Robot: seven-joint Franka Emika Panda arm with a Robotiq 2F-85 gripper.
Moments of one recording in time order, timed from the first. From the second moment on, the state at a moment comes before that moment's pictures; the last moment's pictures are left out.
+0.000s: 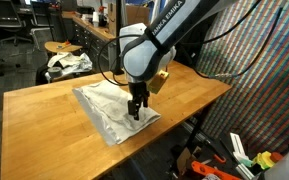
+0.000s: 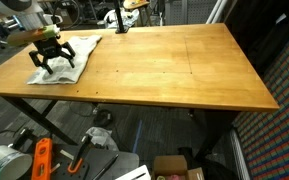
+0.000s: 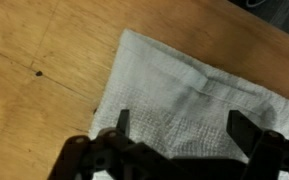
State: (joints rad) arm 0.13 0.20 0.12 -2.33 -0.15 2.35 -0.15
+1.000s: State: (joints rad) arm 0.23 0.09 0.24 -2.40 -0.04 2.44 0.12
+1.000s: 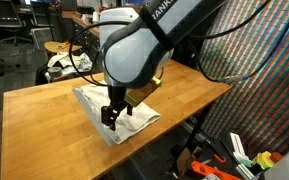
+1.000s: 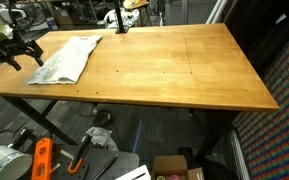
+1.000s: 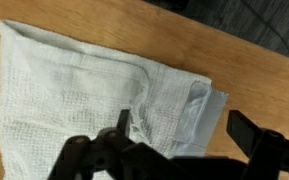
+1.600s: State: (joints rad) arm 0.23 0.14 0.22 -2.39 -0.11 2.42 0.22
